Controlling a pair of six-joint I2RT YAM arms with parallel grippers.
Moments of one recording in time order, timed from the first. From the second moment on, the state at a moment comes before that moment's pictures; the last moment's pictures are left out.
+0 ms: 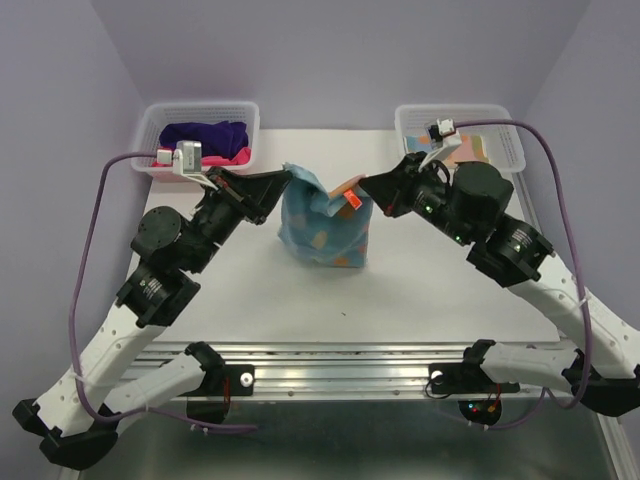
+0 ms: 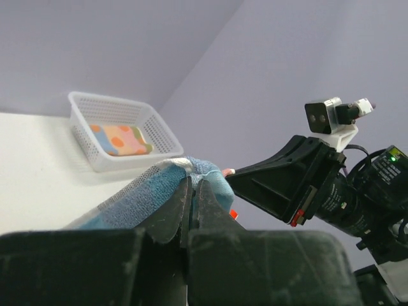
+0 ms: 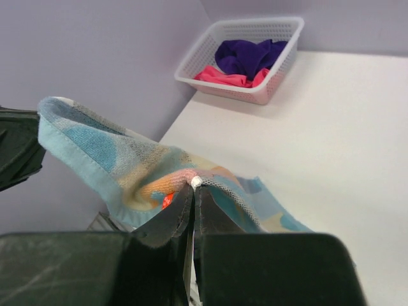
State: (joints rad) left arm -0.69 0.80 1.10 -0.05 -0.05 -0.70; right arm 0.82 1.10 1.38 -0.34 0.14 0.49
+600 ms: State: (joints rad) left arm -0.69 0.71 1.13 0.01 0.14 -0.75; right arm 0.82 1.02 1.50 -0.35 -0.16 0.53
